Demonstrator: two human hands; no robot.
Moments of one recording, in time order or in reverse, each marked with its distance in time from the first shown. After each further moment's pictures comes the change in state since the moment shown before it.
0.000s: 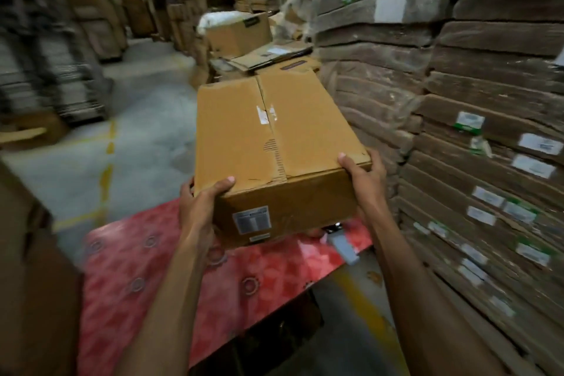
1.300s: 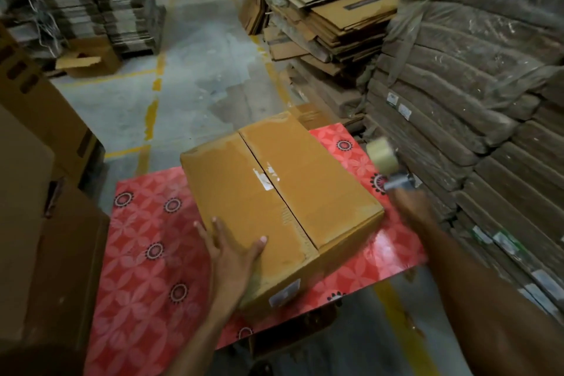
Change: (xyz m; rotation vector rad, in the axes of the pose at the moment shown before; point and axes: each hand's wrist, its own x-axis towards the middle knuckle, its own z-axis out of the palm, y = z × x) left_hand 0.024 -0.134 -0.011 0.788 0.028 -0.052; right_hand 0.158 0.186 0.048 -0.651 -0.263 0.421
